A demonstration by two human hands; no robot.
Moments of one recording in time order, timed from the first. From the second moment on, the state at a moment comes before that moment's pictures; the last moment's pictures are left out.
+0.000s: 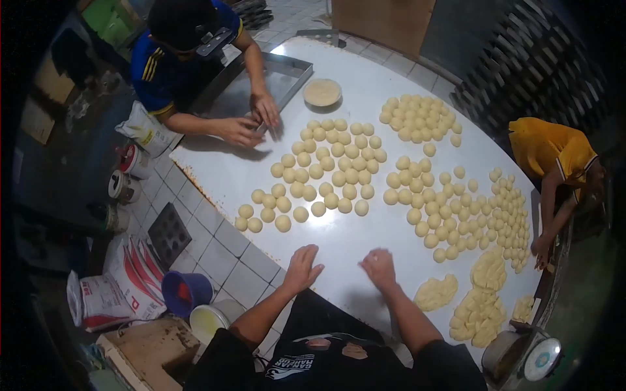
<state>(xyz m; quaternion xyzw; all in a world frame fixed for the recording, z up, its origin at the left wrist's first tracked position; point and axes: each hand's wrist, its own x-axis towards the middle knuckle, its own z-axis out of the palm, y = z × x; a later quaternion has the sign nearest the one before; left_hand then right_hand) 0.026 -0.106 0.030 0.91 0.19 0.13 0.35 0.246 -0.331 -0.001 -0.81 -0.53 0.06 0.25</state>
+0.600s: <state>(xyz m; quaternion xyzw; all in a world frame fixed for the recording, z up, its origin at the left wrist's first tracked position) 0.043 -0.086 0.027 0.92 0.14 0.08 0.35 0.264 -0.197 0.040 -0.80 -0.39 0.05 0.45</state>
